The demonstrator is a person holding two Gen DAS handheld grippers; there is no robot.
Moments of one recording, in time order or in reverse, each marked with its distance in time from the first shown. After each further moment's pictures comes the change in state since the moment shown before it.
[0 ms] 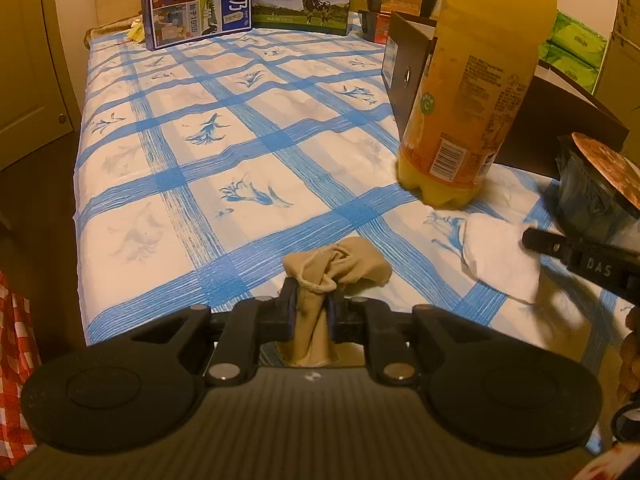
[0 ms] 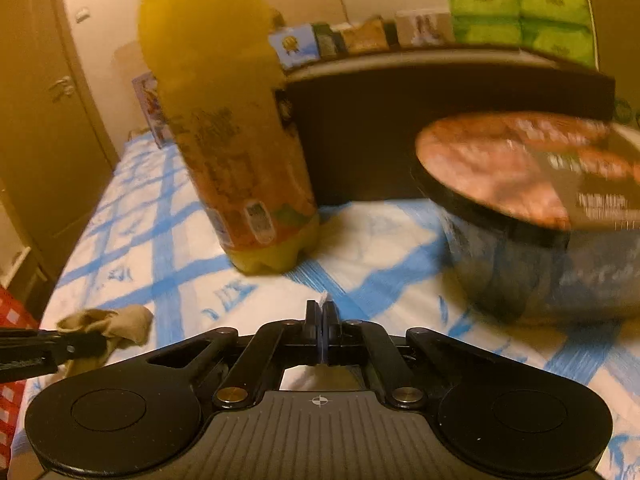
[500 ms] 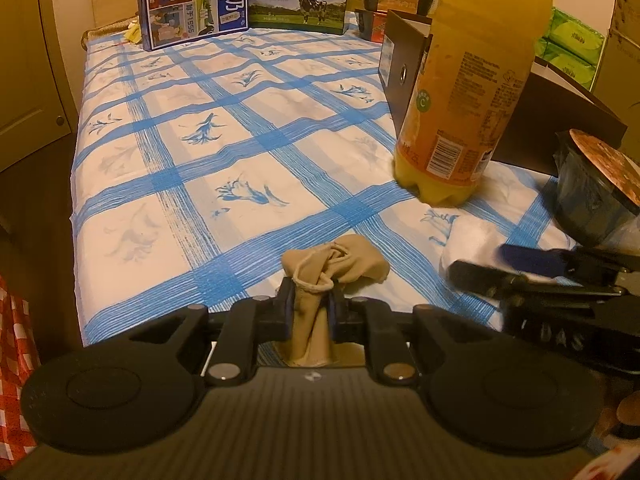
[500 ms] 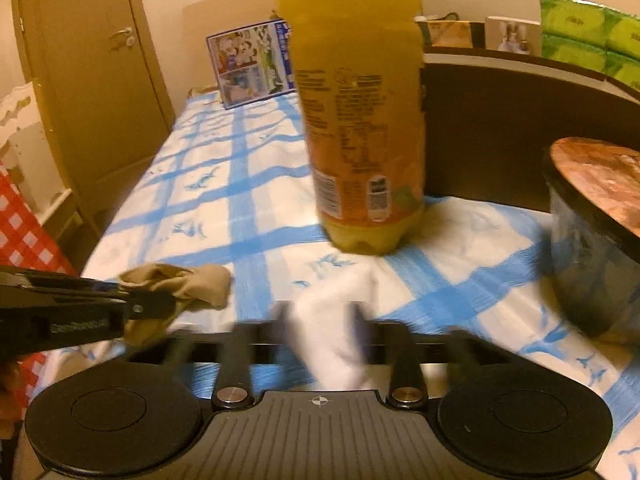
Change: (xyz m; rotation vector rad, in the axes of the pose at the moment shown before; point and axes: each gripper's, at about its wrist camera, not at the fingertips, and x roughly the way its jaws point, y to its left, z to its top) left arm 0.000 -0.002 -0.001 0.009 -0.001 -0.003; right arm 0.012 0.051 -0.009 -0.144 0.079 0.123
